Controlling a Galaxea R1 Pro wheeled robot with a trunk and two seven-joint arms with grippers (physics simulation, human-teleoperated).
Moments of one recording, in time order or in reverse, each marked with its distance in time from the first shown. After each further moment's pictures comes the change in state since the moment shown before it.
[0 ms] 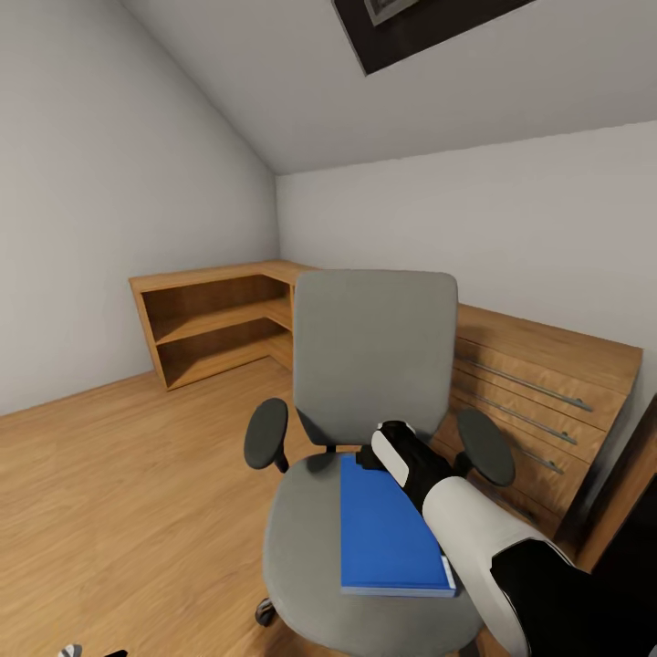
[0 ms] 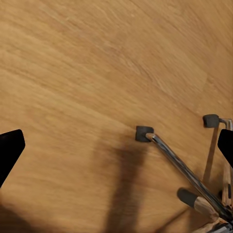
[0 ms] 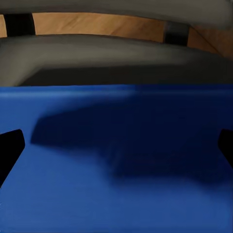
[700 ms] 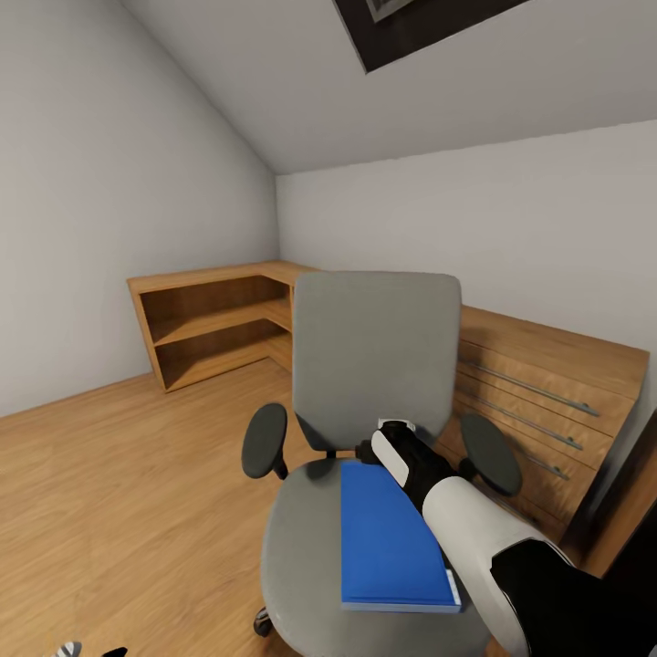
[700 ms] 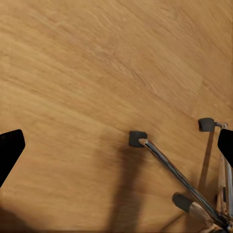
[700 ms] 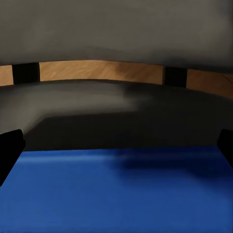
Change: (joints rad) left arm 0.000 0.000 -0.001 -0.011 0.000 0.001 0.004; right arm 0.000 0.000 0.000 0.000 0.001 -0.072 0.002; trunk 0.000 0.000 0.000
